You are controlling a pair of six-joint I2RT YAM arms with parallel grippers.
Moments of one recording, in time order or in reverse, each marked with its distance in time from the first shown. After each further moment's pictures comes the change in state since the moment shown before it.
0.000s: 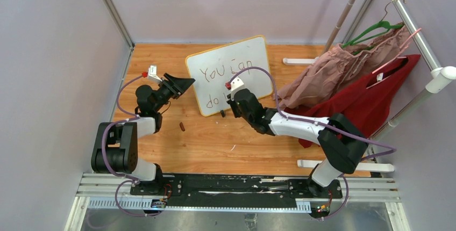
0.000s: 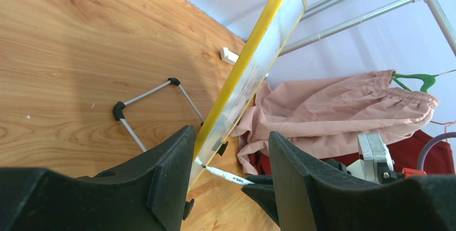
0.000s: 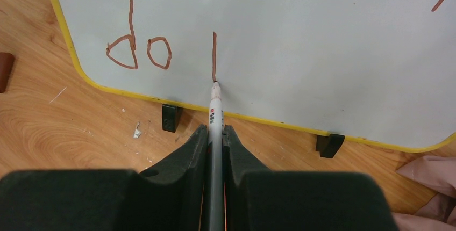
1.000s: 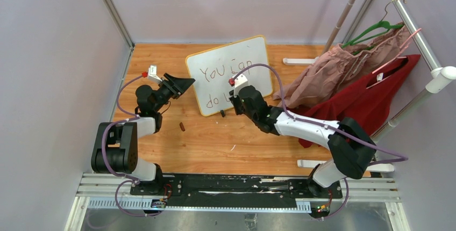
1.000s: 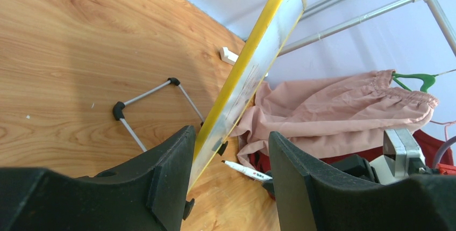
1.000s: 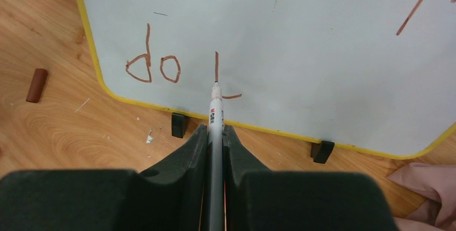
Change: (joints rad) left arm 0.000 0.000 0.000 0.000 0.000 0.000; right arm -0.013 -0.080 -0.003 -0.020 -0.023 0.005
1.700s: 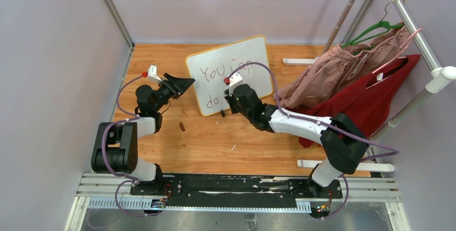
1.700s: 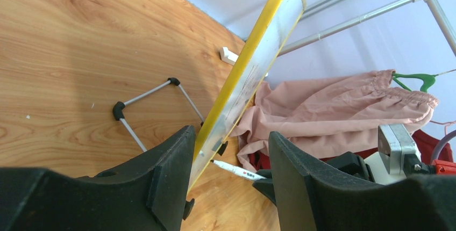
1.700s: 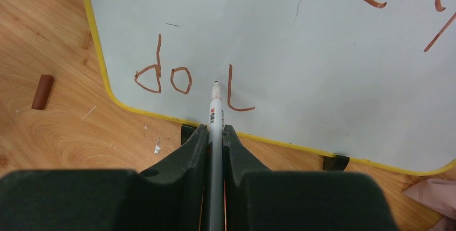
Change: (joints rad) left arm 0.000 0.000 0.000 0.000 0.000 0.000; right arm 0.013 0.072 0.065 -0.002 -0.021 0.005
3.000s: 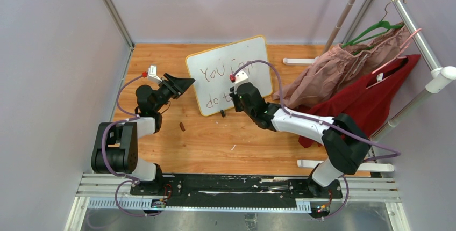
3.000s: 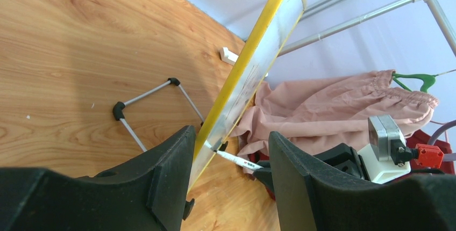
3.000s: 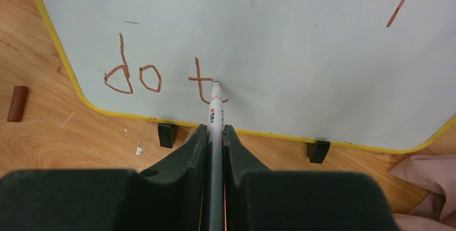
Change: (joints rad) left arm 0.000 0.000 0.000 0.000 -0.001 0.000; right arm -0.036 -0.001 0.000 -0.026 0.041 0.046
